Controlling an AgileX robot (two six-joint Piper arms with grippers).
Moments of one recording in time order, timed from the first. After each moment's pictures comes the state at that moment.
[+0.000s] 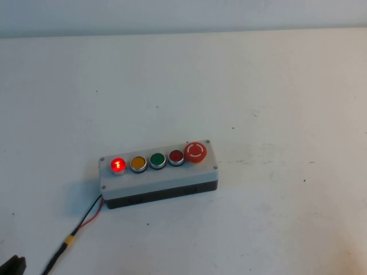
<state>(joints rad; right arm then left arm) -0.01 -0.01 0.03 0.25 0.34 -0.21 -0.21 -0.01 0.03 -0.06 0.39 0.21</state>
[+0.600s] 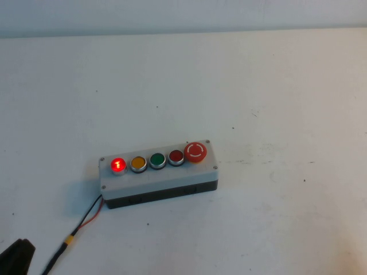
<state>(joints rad) -0.01 -0.01 0.03 0.25 0.34 -0.21 -0.21 -0.01 0.03 -0.43 0.26 0.18</state>
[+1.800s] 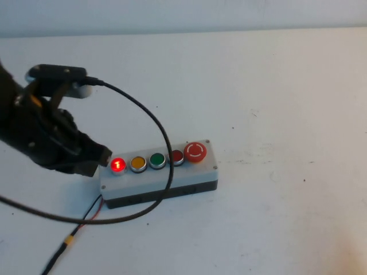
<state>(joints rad) -0.01 -0.01 0.03 0.25 0.34 -0.21 -0.31 1.37 -1.15 -0.20 1.10 0.23</state>
